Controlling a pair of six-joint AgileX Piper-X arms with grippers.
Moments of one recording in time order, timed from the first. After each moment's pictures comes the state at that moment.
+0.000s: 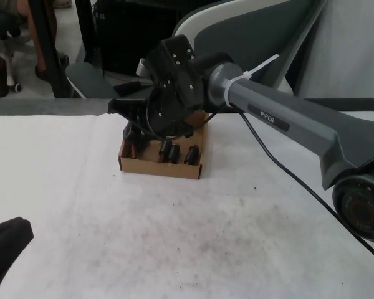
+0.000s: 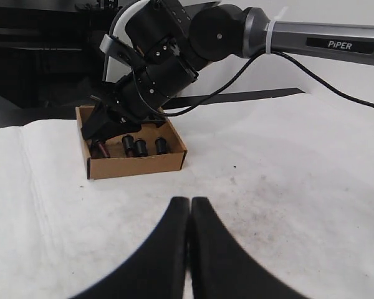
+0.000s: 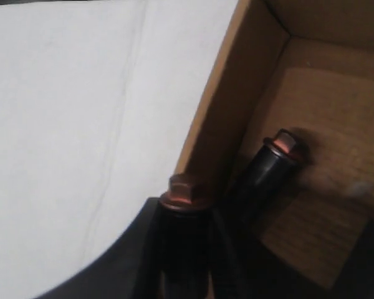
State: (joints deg) left arm -24.0 5.4 -12.7 23.5 8.5 -7.4; right arm 32.4 145.2 -130.9 41.7 -16.0 31.7
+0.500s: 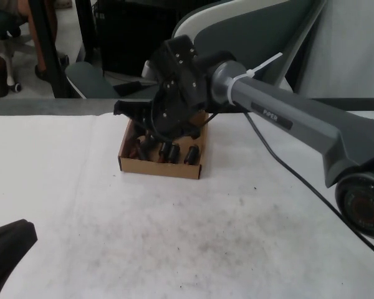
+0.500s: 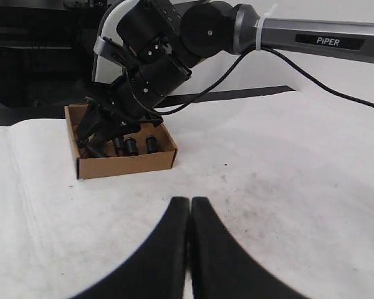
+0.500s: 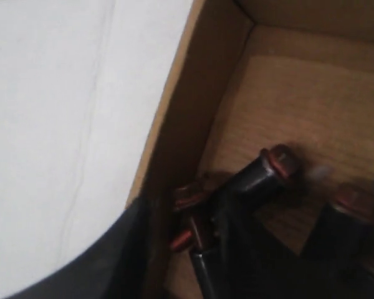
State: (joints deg) left arm -24.0 5.4 -12.7 23.5 10.2 -7.4; right arm 31.8 145.1 -130.9 44.2 -14.4 32.2
